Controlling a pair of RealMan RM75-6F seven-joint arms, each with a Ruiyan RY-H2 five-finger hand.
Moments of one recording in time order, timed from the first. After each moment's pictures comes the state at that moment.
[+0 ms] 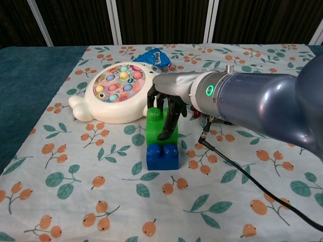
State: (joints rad) left arm -0.13 -1.08 -0.07 -1.71 1.37 1.36 -0.07; right arm 1.14 -1.73 0.26 -1.74 -0.34 1.15 -0.84
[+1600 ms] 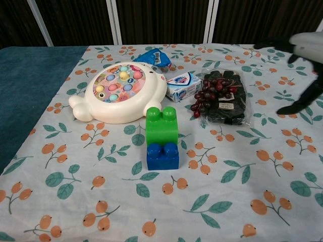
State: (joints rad) left arm -0.12 -1.12 -0.06 -1.68 1.39 1.40 0.03; right arm 0.67 -1.30 -0.11 -1.96 -1.04 1.49 -0.48
